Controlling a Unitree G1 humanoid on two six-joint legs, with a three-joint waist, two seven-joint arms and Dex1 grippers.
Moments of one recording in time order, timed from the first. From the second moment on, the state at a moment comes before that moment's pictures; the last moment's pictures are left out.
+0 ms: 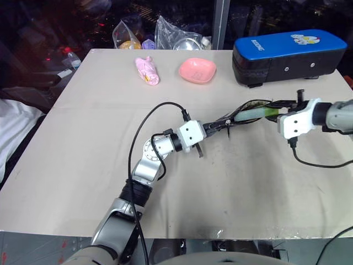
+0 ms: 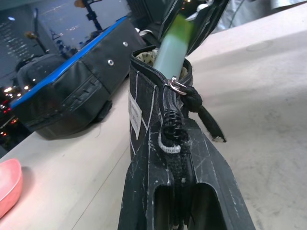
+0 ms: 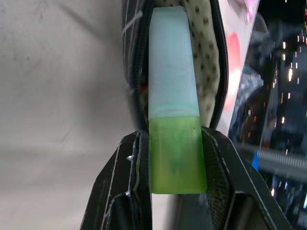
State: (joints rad) left arm -0.51 0.25 -0.25 0.26 -0.02 -0.36 -0.78; right arm -0.73 -0.96 0.24 0.32 -0.27 -0.66 0.94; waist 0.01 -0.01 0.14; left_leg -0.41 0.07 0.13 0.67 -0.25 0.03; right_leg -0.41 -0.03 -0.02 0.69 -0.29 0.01
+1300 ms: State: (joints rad) left arm -0.51 0.18 -0.25 0.29 0.00 -0.35 -0.74; right arm -0.37 -0.60 -0.14 -0.45 1.13 1.11 0.25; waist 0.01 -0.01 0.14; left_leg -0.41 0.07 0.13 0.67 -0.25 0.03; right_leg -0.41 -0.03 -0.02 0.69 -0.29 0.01
